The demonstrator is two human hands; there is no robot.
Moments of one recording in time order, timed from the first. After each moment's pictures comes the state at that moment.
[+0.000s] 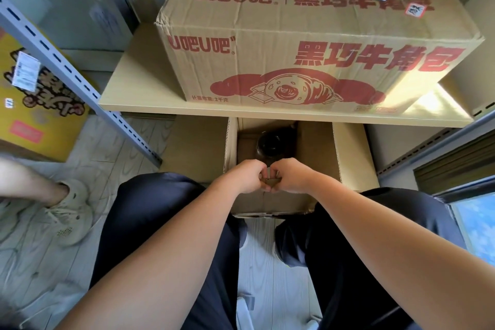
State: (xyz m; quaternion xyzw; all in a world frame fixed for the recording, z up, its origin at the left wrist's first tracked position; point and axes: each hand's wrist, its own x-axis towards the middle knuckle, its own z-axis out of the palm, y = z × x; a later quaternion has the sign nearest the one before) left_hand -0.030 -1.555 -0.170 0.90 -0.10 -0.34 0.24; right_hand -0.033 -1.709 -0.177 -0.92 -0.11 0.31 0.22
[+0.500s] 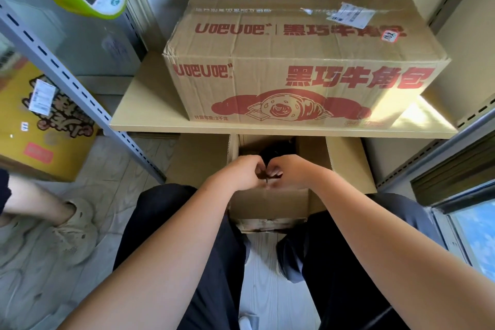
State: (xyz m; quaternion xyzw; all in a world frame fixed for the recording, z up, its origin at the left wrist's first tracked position) left_hand -0.021 -1.547 -0.119 0.92 -0.10 -0.28 0.25; right_hand -0.018 -1.715 -0.132 -0.92 -0.13 0.28 0.25
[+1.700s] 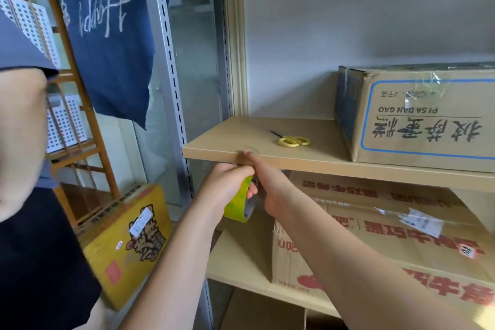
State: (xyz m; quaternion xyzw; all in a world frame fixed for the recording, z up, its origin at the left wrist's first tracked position) left_hand -0.003 -1.389 0.221 0.77 0.10 0.11 0.62; right_hand 0.044 -1.476 0.209 -0.63 0.00 0.15 0.76
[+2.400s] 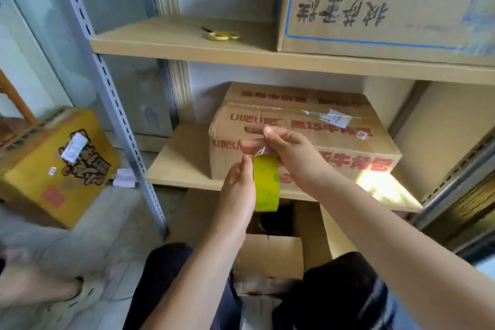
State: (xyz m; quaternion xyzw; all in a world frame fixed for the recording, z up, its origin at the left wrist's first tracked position) left_hand -0.107 -1.531 0.080 0.69 0.16 -0.01 0.70; right_hand -0.053 -1.650 0.119 -0.73 -0.12 0.09 0.66
